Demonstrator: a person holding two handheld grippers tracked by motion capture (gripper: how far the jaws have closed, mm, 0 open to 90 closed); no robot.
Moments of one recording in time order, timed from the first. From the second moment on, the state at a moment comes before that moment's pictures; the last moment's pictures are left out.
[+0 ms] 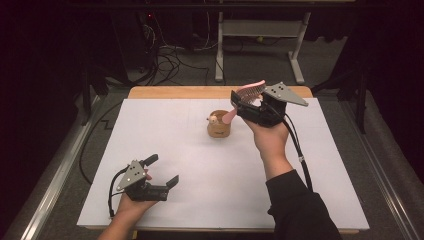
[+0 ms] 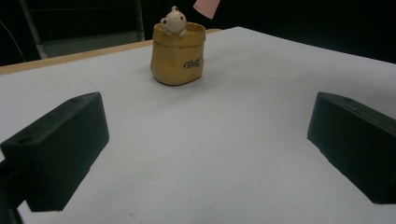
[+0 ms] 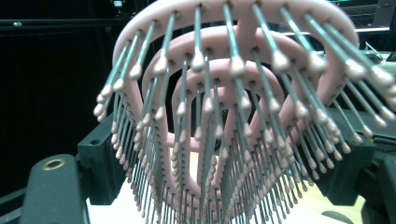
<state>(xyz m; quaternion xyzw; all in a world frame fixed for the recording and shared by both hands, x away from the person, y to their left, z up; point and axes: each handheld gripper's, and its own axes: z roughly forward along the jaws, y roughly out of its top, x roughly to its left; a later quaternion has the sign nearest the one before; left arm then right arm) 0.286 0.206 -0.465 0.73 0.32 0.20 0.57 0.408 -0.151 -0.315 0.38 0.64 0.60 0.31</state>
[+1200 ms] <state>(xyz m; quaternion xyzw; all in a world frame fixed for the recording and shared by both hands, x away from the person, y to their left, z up) 0.285 0.207 -0.465 0.73 0.32 0.20 0.58 0.451 -0.125 -0.348 0.41 0.64 0.58 0.30</state>
